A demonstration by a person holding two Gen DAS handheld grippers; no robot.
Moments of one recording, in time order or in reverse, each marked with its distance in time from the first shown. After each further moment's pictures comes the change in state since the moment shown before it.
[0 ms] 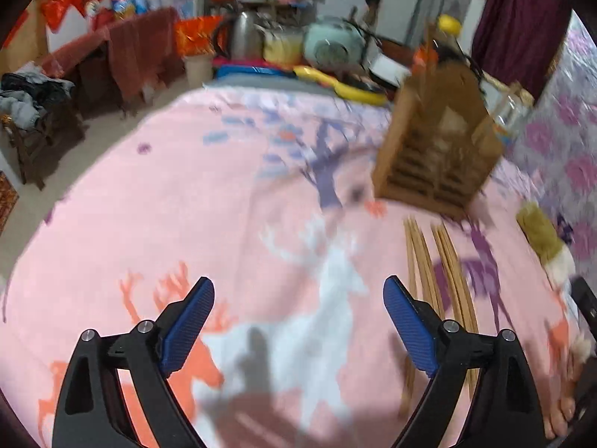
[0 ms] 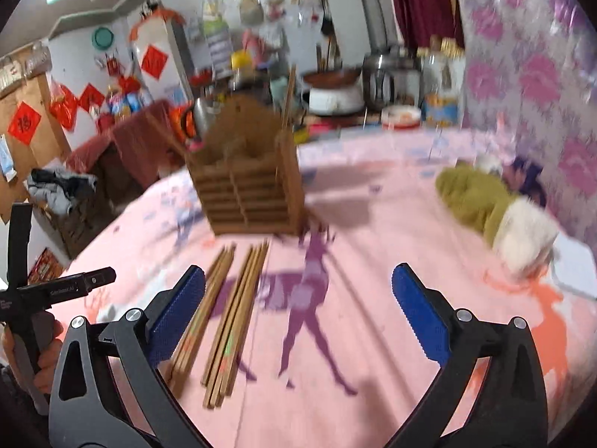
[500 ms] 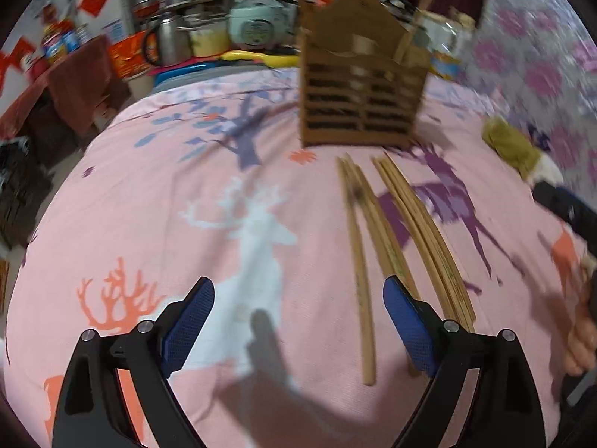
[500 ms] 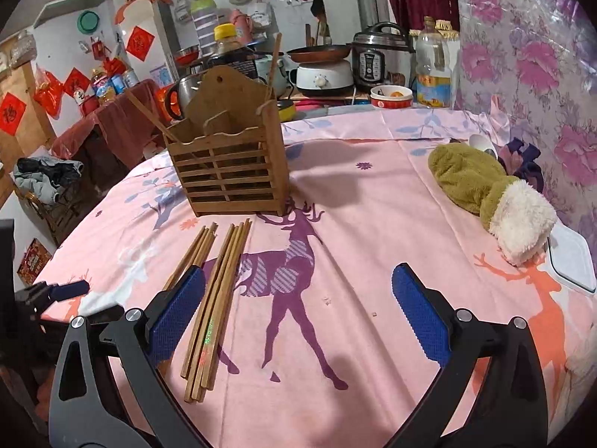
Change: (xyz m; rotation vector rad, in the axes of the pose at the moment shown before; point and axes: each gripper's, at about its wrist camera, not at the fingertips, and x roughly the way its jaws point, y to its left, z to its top) left arm 0.015 -0.061 -0.032 0.284 0.079 -0.038; right arm 0.015 -0.004 -0.004 0.000 0.064 -0.062
